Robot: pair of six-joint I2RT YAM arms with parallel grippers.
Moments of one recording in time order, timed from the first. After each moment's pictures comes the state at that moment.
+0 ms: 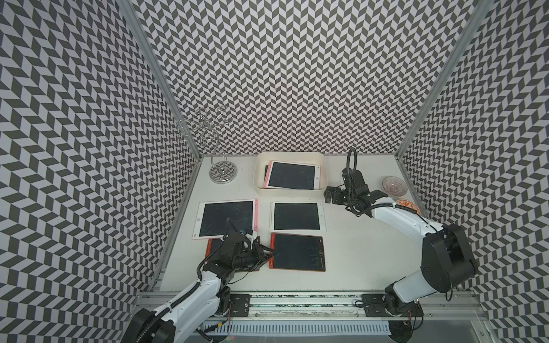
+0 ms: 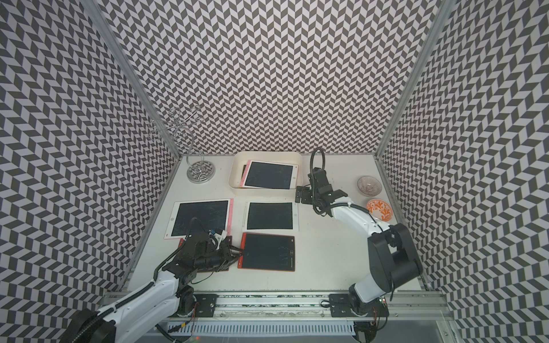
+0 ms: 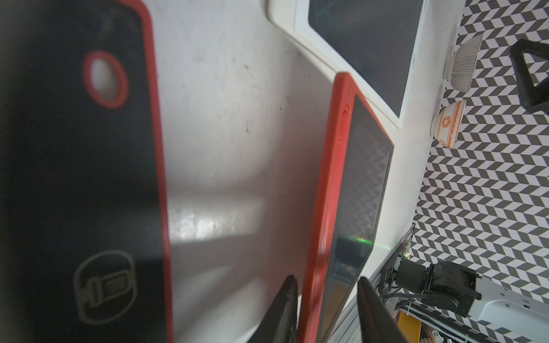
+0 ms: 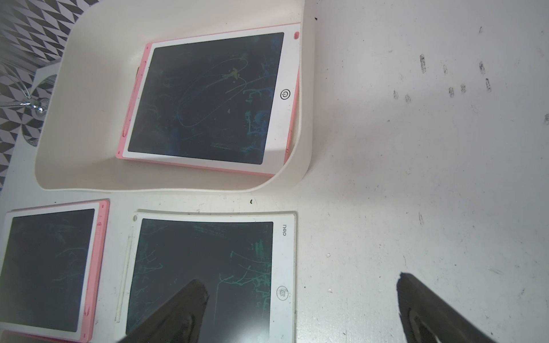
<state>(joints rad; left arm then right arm) -0.41 0.82 0.10 0.01 0.62 -1.05 0.41 1.55 1.06 -0.33 0.03 0.45</state>
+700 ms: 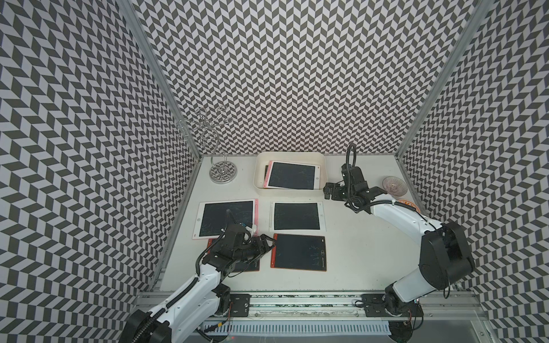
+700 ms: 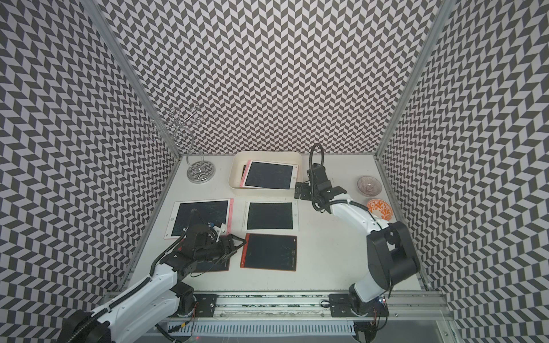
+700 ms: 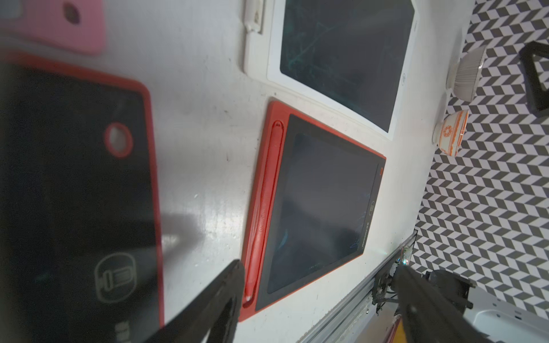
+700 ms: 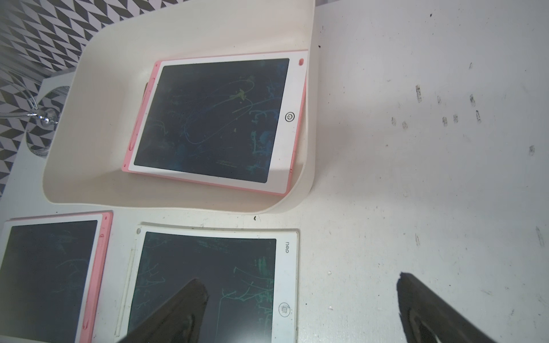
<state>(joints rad) -0.41 0.83 0.27 -0.18 0.51 -0.94 0.41 1.57 1.13 -0.34 0.06 0.42</state>
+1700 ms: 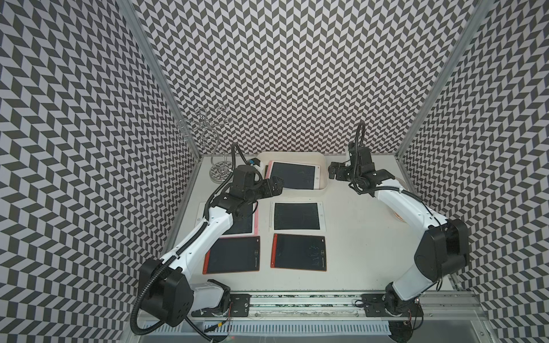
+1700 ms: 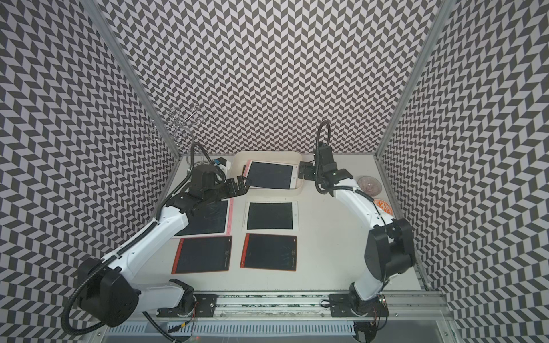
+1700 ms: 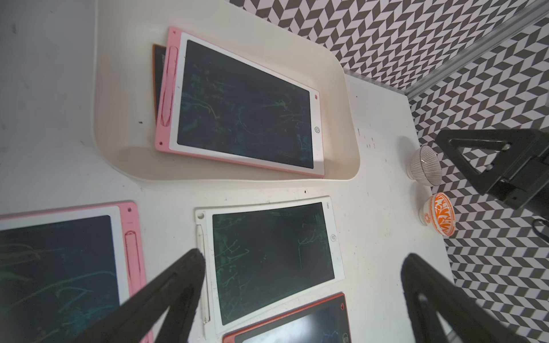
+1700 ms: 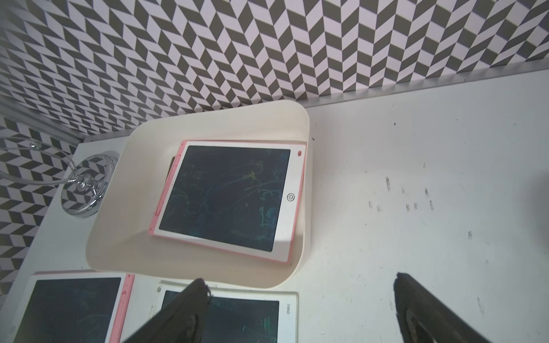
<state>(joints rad) -0.39 1.32 1.10 -0.29 0.15 -0.50 0.32 1.65 1.42 -0.43 0.07 0.35</state>
